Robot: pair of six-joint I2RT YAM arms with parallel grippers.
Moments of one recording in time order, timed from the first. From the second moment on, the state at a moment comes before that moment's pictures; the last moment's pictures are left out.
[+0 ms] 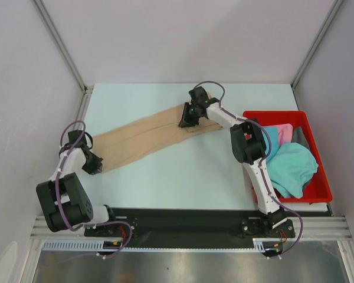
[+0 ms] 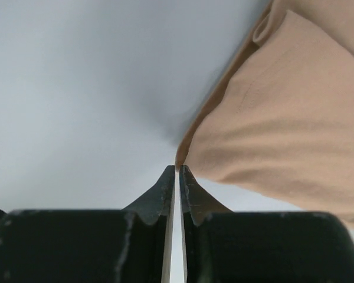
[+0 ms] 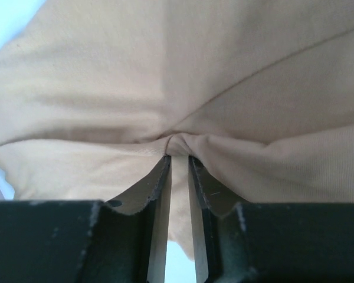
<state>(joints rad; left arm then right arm) 0.35 1.36 0.76 -0.65 -0.11 -0.63 0.48 2.46 2.06 -0.51 -0.30 0.62</state>
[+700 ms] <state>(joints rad) 0.40 1.44 0.74 -0.62 -0.04 -0.66 0.49 2.33 1.87 -0.59 -0.30 0.52</state>
